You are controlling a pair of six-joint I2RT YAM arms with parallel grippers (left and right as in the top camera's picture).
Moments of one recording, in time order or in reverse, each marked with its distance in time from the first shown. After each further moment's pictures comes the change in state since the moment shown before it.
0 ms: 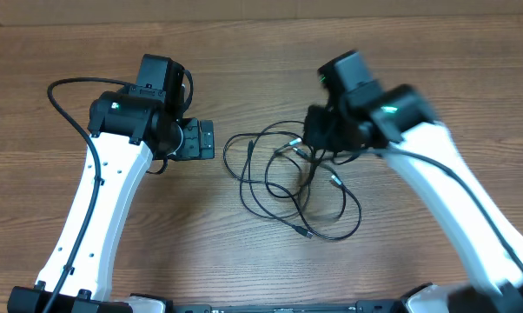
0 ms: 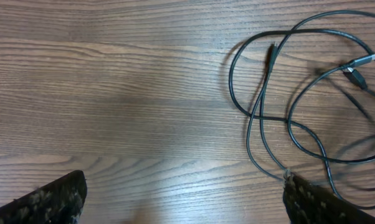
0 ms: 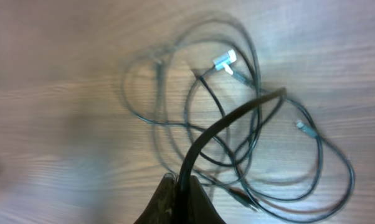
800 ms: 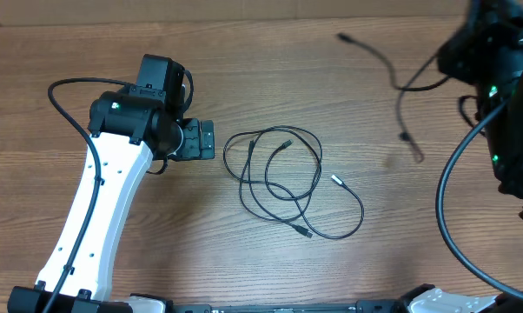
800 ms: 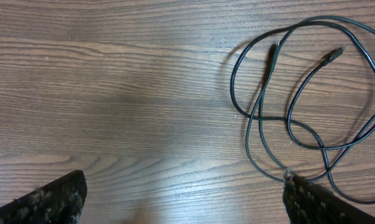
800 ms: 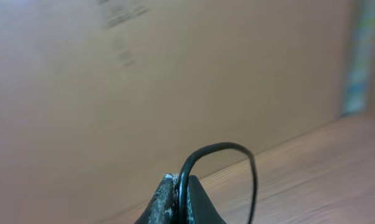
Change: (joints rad) left arm 0.000 0.000 -0.001 0.000 0.003 0.000; right arm -0.009 -0.116 0.764 -0.028 0.818 -0.139
